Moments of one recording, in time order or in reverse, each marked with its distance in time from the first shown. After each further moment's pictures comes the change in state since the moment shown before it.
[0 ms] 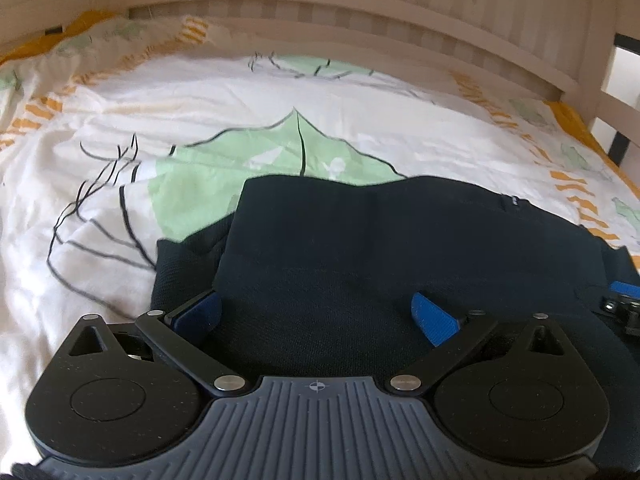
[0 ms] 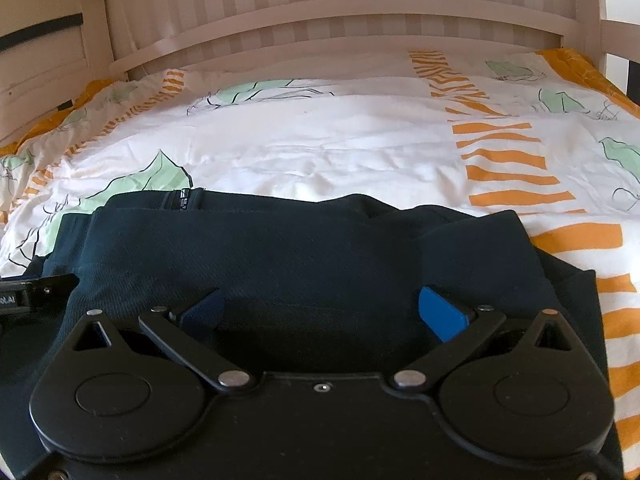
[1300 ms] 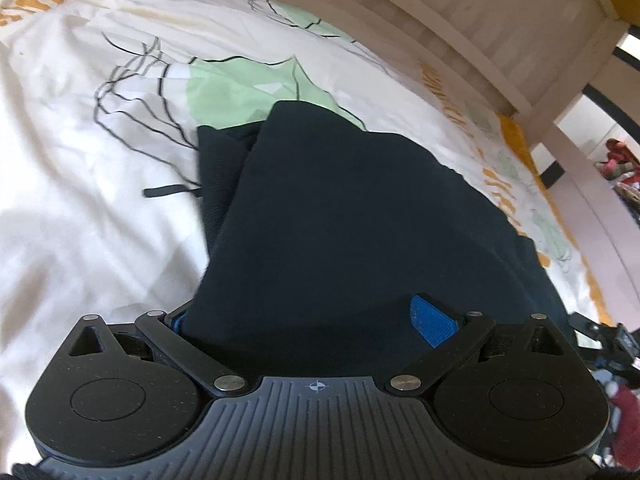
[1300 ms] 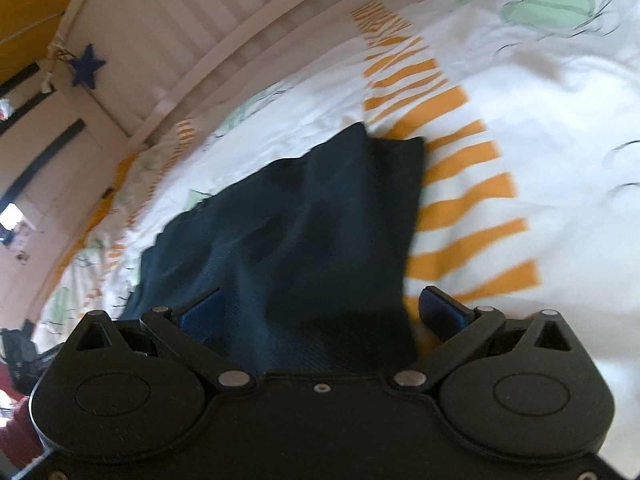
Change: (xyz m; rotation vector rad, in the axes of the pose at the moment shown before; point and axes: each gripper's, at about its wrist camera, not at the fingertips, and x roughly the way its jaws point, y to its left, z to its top) left arm -0.045 0.057 -0.033 -0.209 0.146 -0.294; right arm -0.077 -0.117 -0.051 0.420 0.061 0.311
